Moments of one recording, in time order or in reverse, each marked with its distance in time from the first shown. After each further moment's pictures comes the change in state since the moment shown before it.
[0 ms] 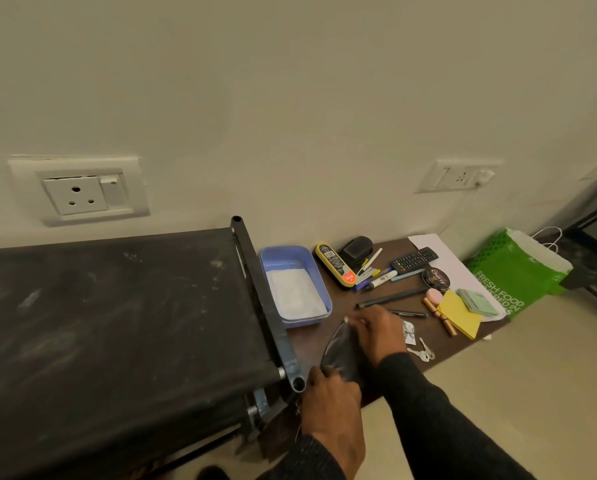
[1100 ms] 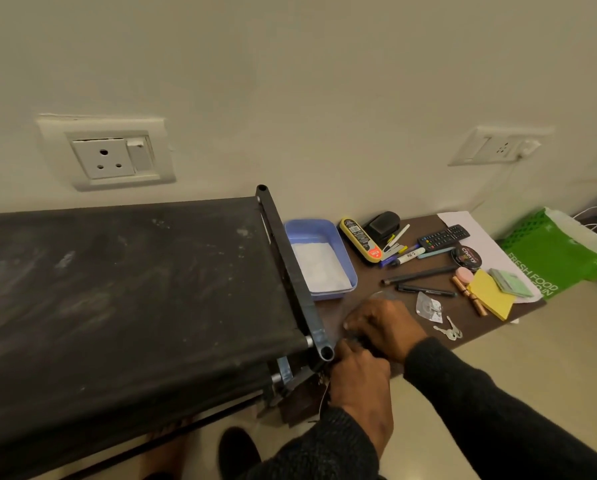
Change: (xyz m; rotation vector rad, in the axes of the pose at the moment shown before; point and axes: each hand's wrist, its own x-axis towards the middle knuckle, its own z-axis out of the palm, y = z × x) left_hand -0.003 0.006 0.009 0.087 0.020 -0.044; right_hand -0.014 -0.023 -0.012 -0.011 -0.394 -0.338
